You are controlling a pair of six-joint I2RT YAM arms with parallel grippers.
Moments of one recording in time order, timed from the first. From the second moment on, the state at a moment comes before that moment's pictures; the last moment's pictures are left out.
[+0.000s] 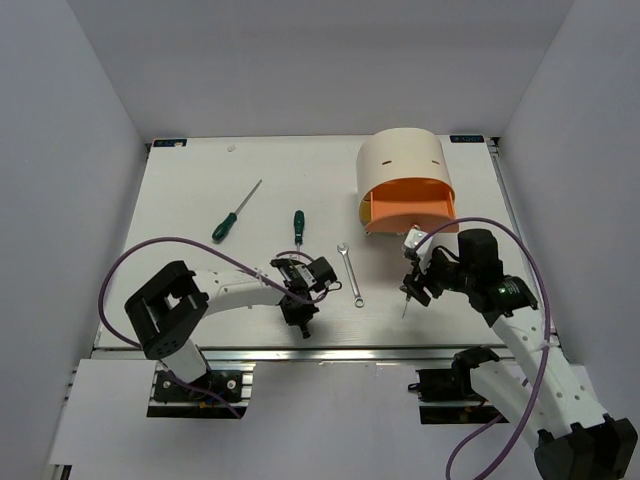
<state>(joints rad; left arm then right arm) -1.00 1.62 0.92 -0.72 -0.23 -1.32 0.30 0.78 0.67 -0.62 -0.57 -0.65</state>
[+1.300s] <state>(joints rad) -0.97 1.86 1.98 -0.42 0.05 0.41 0.30 0.44 0.76 -0.70 -0.41 -0.37</state>
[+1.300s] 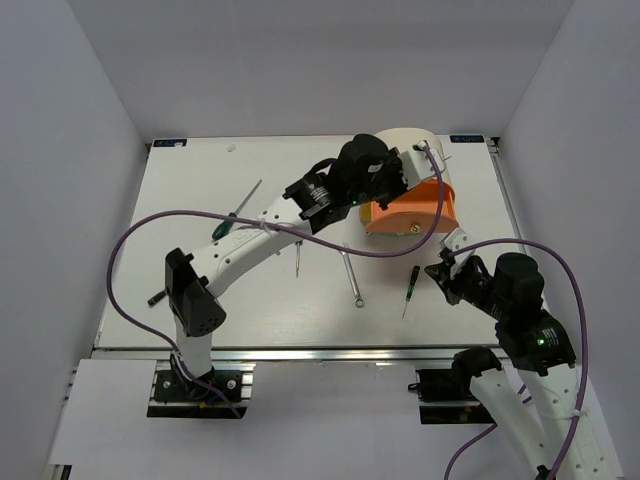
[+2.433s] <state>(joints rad) -0.86 1.57 1.77 -0.34 -0.16 0.06 0.30 0.78 0.82 -1.09 -0.54 -1.51</state>
